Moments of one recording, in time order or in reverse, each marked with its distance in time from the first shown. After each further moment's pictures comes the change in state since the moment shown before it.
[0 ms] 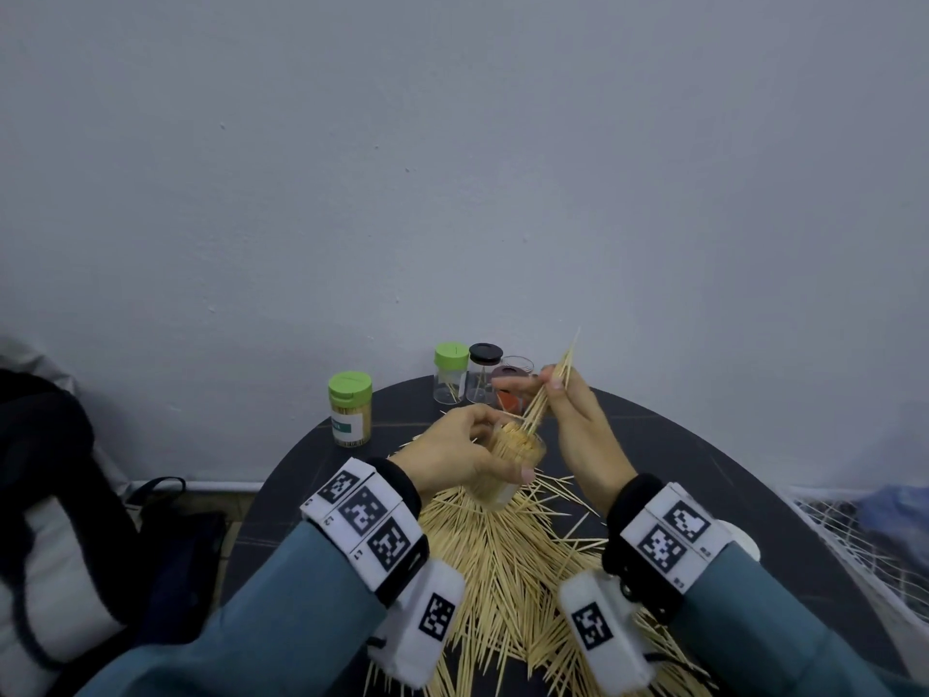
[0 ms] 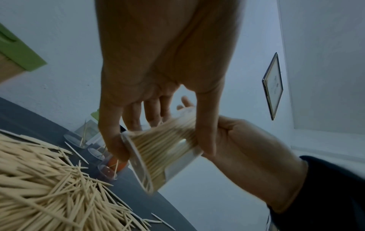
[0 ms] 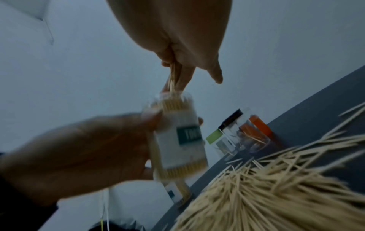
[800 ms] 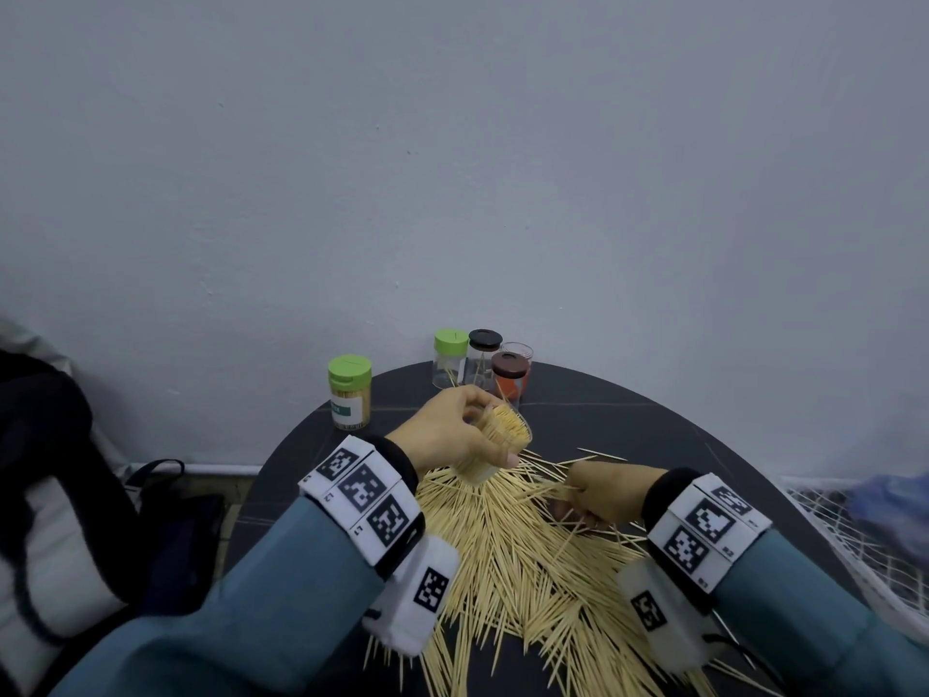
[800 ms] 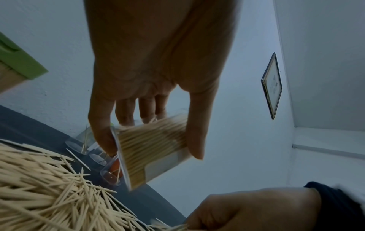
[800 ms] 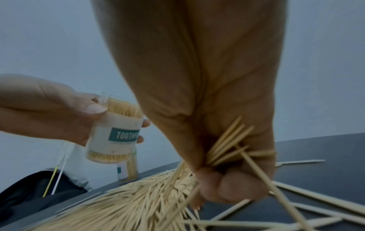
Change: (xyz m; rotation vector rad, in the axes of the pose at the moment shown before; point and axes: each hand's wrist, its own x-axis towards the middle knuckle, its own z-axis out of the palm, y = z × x) left_hand -0.002 0.003 -0.006 0.092 0.045 -0.019; right_hand -0.009 0.024 -0.038 -1.083 -0.611 0.716
